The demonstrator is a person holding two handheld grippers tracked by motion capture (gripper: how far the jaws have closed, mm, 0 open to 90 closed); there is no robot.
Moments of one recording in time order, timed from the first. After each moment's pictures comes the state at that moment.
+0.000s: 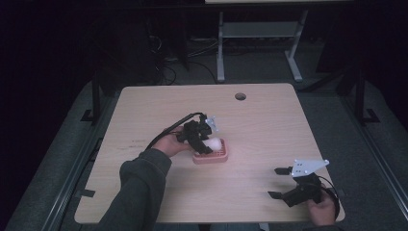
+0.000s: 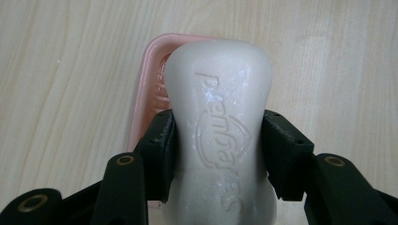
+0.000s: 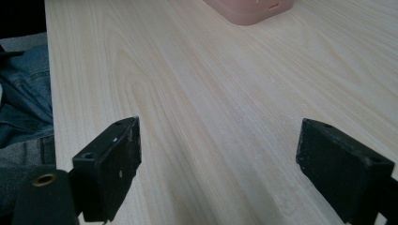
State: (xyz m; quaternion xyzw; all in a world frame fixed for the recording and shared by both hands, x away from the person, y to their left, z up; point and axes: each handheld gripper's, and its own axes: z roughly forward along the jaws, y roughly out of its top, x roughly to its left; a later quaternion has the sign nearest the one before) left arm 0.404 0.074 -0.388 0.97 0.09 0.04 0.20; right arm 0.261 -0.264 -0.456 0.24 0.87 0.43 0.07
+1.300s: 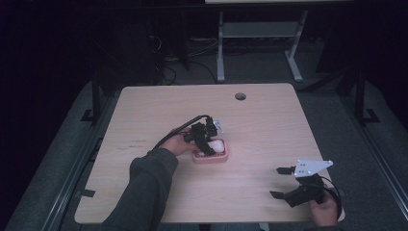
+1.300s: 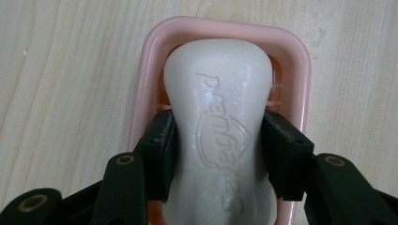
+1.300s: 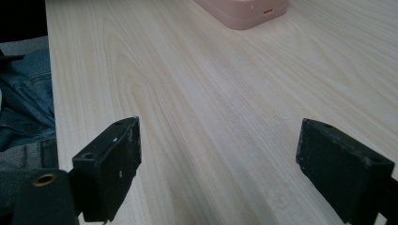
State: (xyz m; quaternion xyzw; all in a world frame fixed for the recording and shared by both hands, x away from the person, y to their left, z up) left arm 0.425 0.058 -0.422 0.98 0.09 0.02 0.17; right arm 0.258 -0.268 -0.454 0.24 0.86 0.44 0.07
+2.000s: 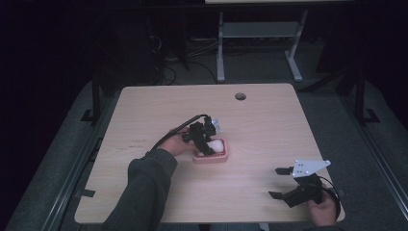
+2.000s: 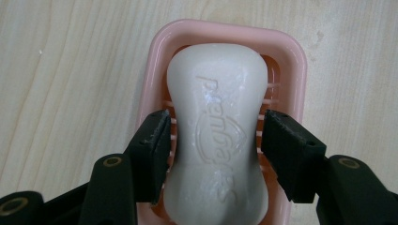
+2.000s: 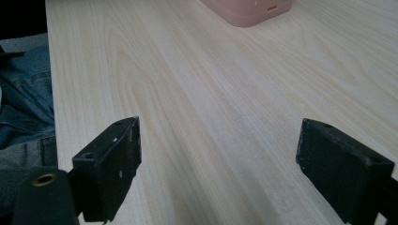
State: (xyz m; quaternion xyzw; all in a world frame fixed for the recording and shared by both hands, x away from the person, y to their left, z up) left arm 0.421 0.064 -0.416 0.98 0.10 0.03 0.19; right arm 0.259 -0.265 -0.455 0.24 0.87 0.43 0.07
